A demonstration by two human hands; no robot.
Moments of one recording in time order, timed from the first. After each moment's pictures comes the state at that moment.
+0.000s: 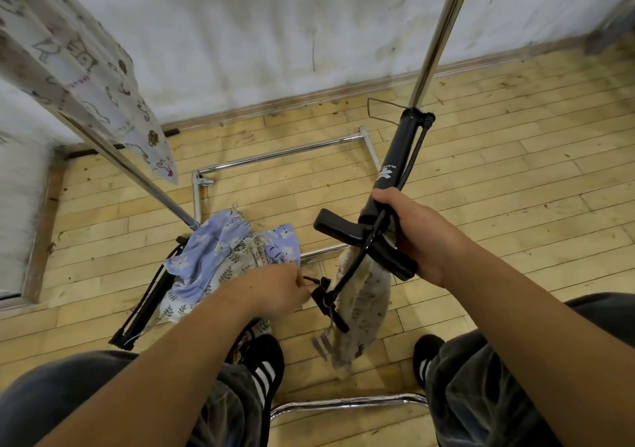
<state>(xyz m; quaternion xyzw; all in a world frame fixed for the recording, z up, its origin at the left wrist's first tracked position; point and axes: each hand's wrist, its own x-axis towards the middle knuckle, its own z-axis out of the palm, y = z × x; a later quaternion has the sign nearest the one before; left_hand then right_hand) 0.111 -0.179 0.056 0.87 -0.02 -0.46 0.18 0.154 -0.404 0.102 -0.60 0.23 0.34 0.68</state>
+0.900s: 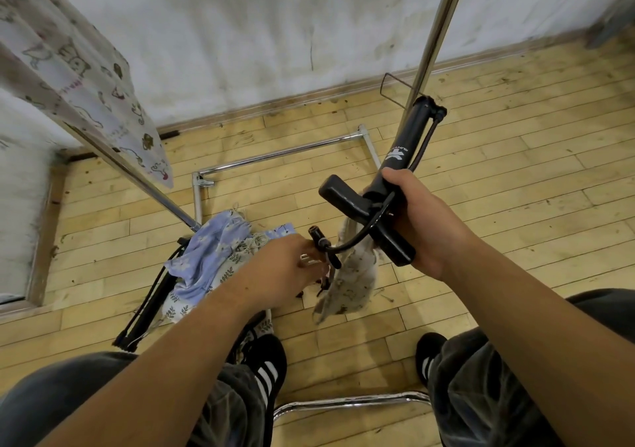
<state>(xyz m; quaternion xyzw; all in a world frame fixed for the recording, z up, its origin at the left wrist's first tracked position) 0.118 -0.188 0.064 0.90 -0.05 -0.28 0.34 0.159 -0.405 0.102 -0.56 0.19 0.30 0.74</state>
